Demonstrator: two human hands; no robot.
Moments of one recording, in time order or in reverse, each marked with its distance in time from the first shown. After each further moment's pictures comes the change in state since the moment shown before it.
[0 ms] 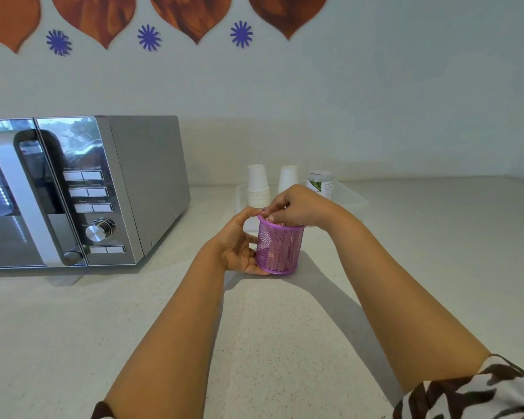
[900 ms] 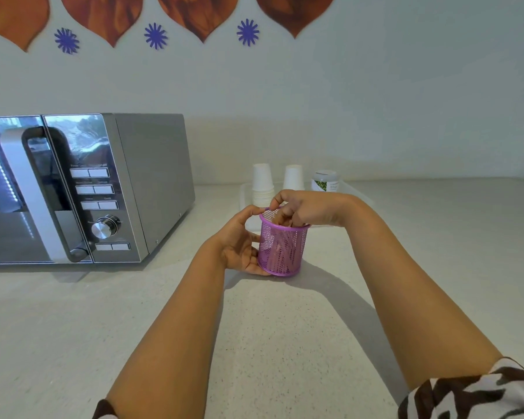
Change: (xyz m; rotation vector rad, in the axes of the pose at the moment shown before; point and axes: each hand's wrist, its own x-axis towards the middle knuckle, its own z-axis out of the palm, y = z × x) left_hand -0.006 0.002 -0.003 0.023 -0.054 -0.018; right_hand -0.010 -0.008 -0.013 0.130 -0.364 0.027
